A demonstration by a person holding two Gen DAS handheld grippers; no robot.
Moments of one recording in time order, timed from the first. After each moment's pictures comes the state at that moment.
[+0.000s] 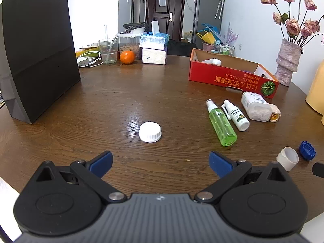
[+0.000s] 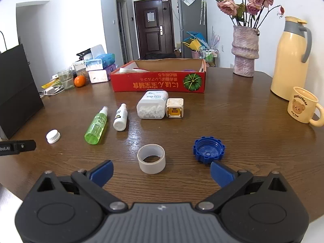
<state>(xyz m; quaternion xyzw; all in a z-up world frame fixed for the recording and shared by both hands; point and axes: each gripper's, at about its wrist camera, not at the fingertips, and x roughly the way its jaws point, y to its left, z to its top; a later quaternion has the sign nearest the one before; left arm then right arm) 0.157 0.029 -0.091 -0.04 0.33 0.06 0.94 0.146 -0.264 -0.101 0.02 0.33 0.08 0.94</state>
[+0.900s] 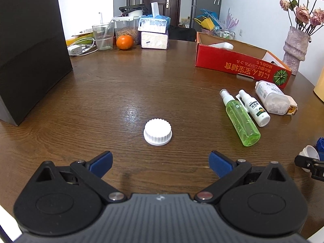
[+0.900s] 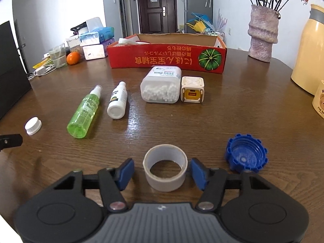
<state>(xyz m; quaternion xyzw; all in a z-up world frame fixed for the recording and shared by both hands) 0.209 0.052 -0.118 -0.04 0.37 0.05 0.93 0.221 -0.226 -0.148 0.00 0.38 0.08 0.92</state>
